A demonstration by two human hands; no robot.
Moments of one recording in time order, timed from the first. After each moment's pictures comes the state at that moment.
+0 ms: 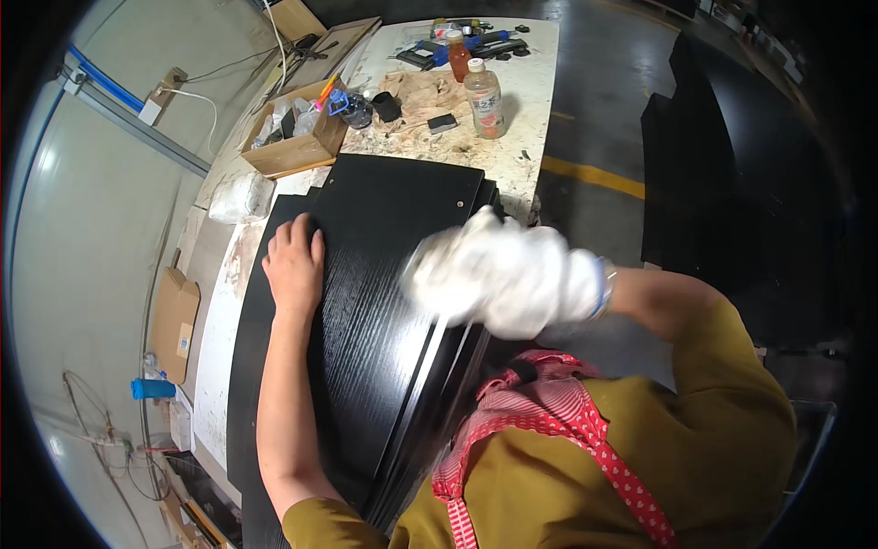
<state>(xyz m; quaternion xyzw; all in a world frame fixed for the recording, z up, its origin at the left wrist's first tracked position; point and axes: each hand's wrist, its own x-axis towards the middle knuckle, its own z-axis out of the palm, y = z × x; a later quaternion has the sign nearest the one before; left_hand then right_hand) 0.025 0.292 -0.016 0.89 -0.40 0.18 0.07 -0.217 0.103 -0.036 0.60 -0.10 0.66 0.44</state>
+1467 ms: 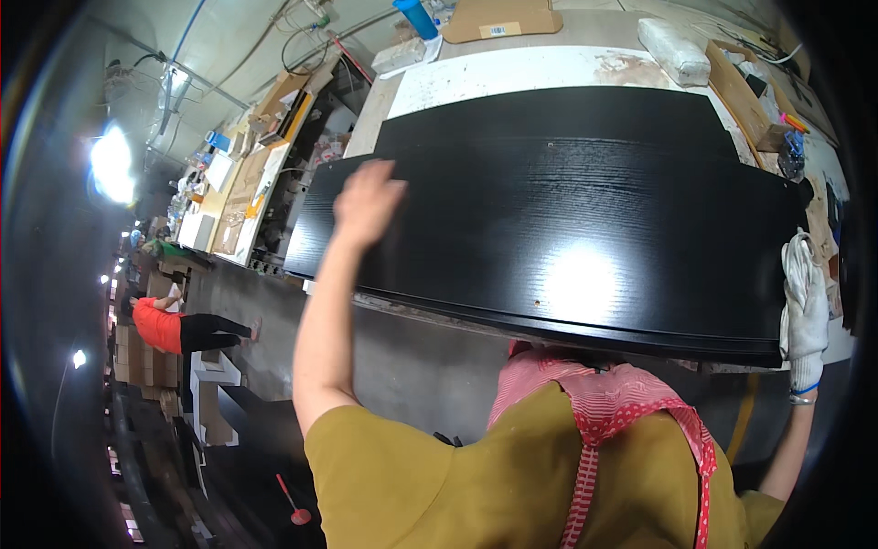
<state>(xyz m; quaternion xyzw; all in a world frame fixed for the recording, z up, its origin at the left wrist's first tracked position) -0.186 0.744 -0.021 0.99 0.08 0.13 -0.02 -0.113 -0.001 -0.068 0.96 0.10 0.16 -0.20</state>
